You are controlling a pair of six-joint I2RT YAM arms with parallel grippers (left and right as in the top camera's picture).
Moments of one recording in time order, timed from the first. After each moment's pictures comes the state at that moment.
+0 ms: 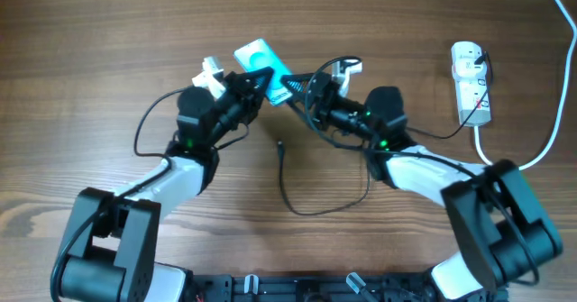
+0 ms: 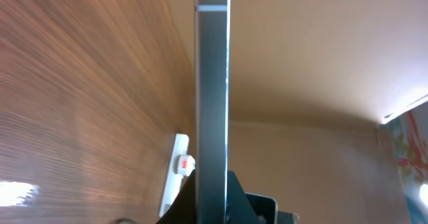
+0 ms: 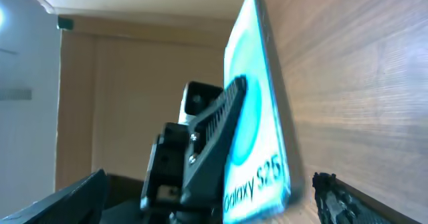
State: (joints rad) left arm -0.23 1.60 0.60 0.84 0.47 -1.46; right arm 0.41 1.70 0.67 0.98 -0.69 1.41
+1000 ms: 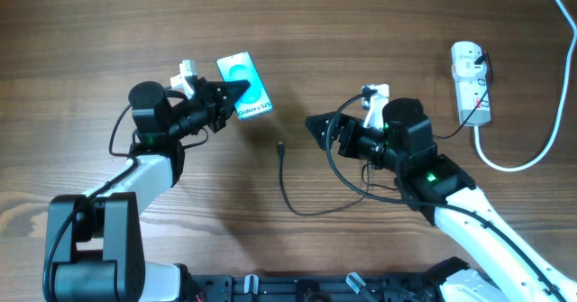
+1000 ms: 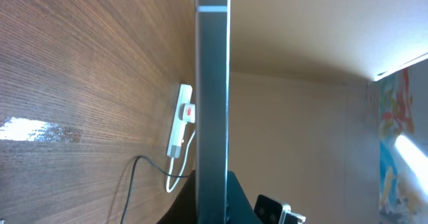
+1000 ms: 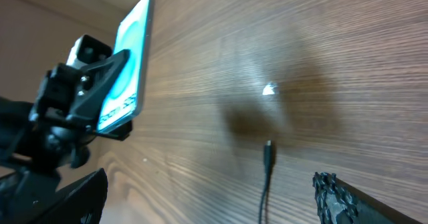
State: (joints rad) left arm 0.01 1.60 0.60 0.74 0.95 -1.41; right arm 0.45 1.18 0.67 -0.07 -0.38 0.78
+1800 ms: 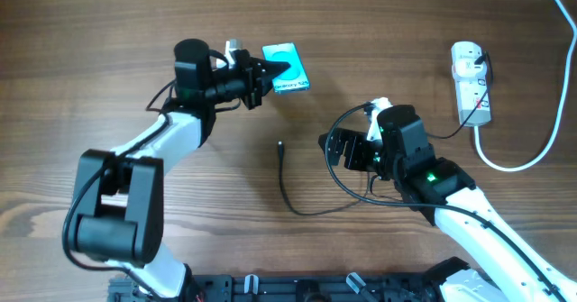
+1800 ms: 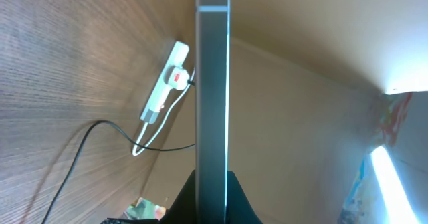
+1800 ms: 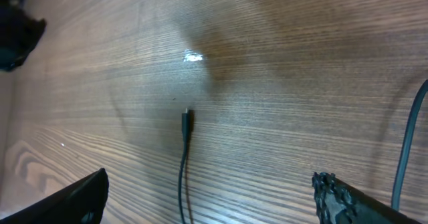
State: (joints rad) left arm -0.18 1.81 0.93 0.52 0.96 -1.63; right arm 0.45 1.18 0.67 -0.30 -0.26 0.62
